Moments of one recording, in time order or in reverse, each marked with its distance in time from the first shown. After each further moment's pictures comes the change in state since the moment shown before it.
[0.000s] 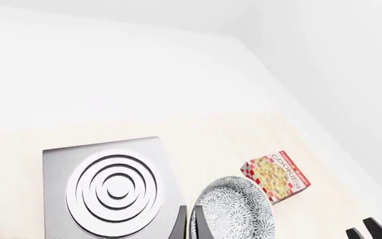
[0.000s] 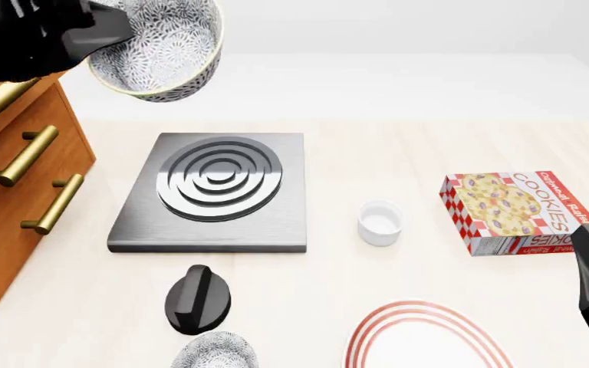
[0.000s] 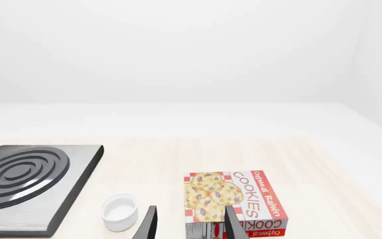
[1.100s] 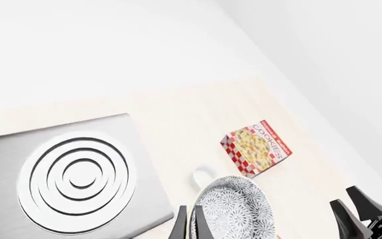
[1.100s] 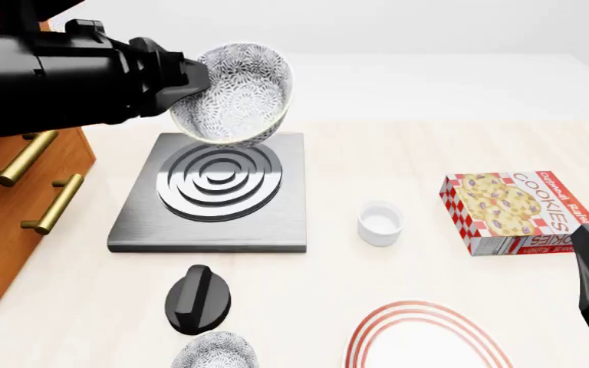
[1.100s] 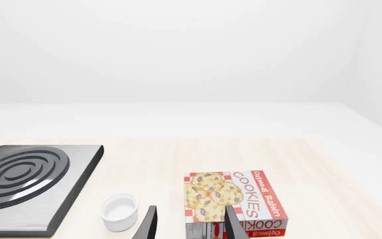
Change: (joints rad) left arm -0.141 0.120 0.044 -0.077 -0.037; right arm 0.000 0.000 0.000 0.000 0.000
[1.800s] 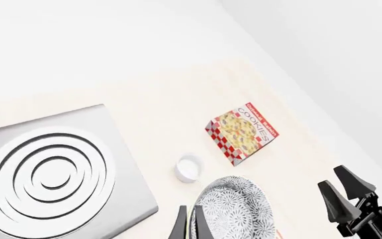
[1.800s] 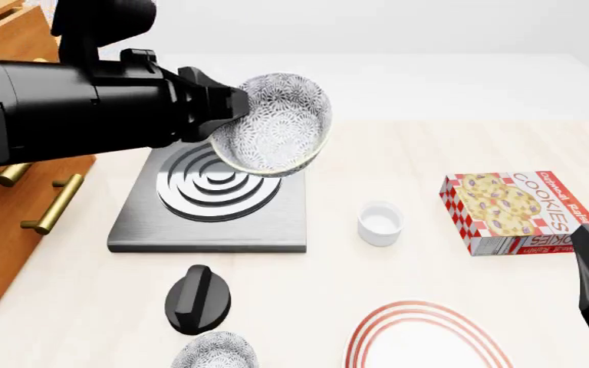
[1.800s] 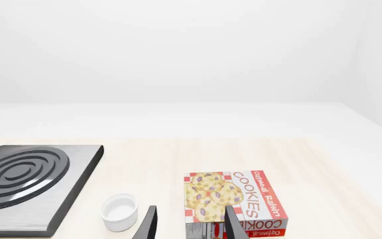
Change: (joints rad) left arm -0.093 0.063 0.018 -0.049 -0.004; right arm 0.000 0.000 0.000 0.000 0.000
